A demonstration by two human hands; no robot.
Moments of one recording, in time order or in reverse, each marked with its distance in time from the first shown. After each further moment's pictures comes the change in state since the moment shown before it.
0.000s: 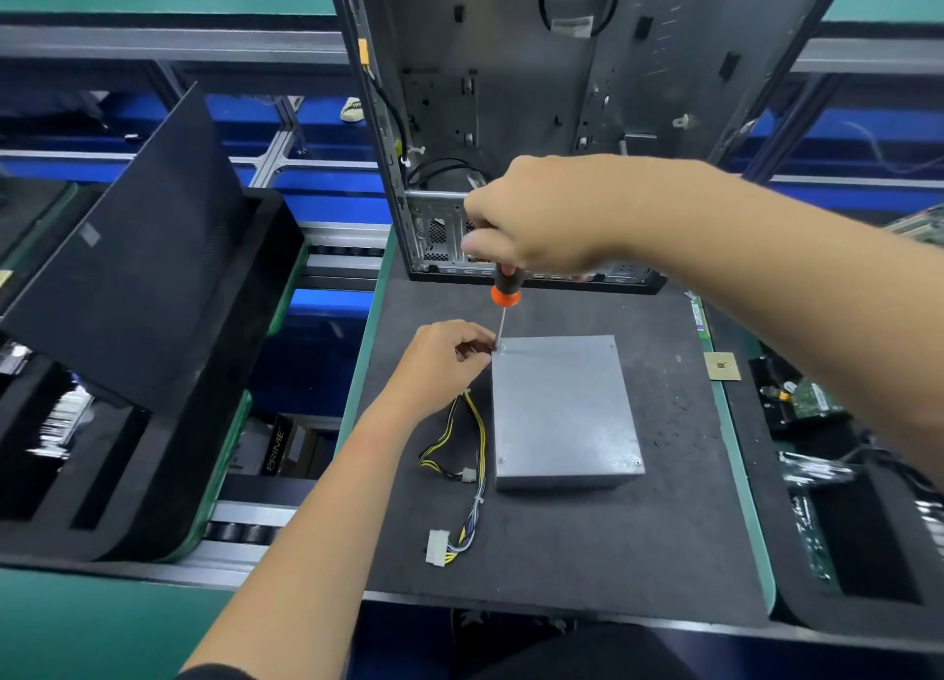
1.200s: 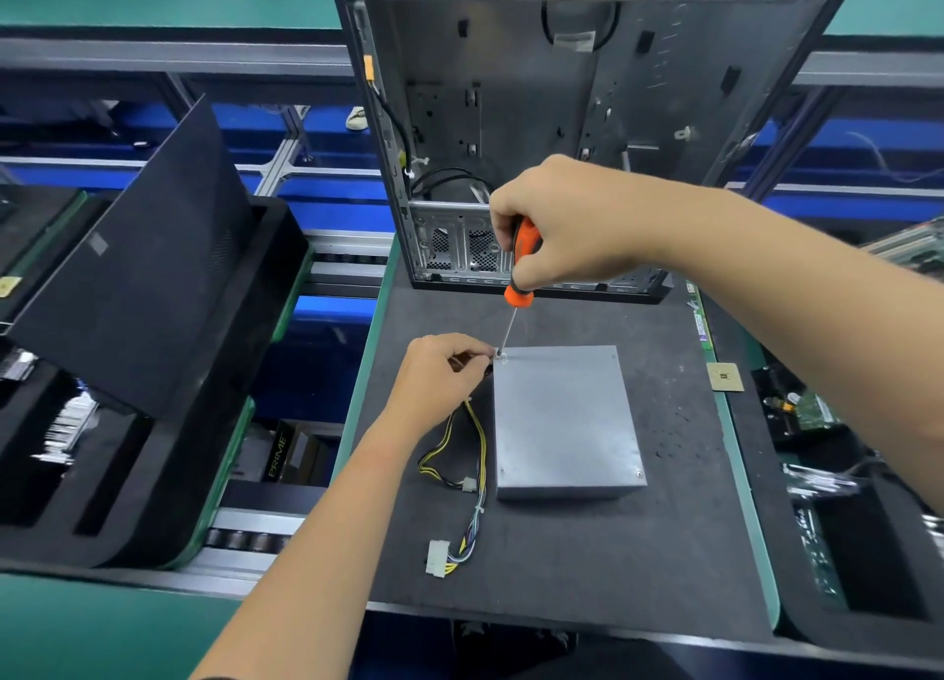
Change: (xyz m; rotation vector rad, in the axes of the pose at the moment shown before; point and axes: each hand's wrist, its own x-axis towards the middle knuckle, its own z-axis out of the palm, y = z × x) left_hand -0.002 -0.008 0.006 -0.076 0.142 0.015; right_hand -0.007 0.017 0.006 0.184 0.168 0.008
